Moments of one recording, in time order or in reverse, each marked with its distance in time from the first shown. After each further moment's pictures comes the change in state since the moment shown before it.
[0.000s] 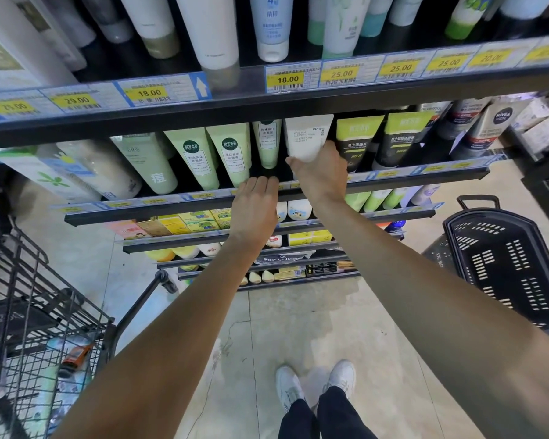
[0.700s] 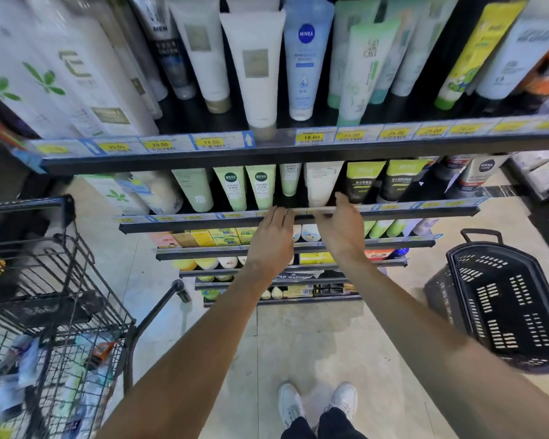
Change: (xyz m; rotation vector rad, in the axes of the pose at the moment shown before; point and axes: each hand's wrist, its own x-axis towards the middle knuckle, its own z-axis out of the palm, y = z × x) left_hand -0.026 0.006 -0.052 -0.132 -0.236 -0.025; right_hand -0.060 -0.001 -0.043 -0.200 -0.135 -0.096
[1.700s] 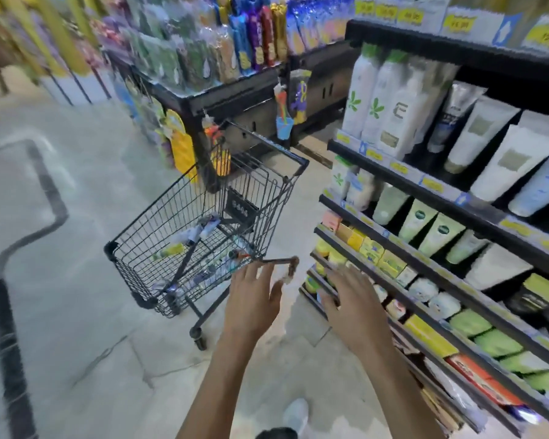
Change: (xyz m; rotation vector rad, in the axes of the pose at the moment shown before) left_hand -0.348 0.044 -0.170 0.050 0.295 -1.049; right_hand -0.235 -0.073 -0.009 -0.293 -0.540 -1.115
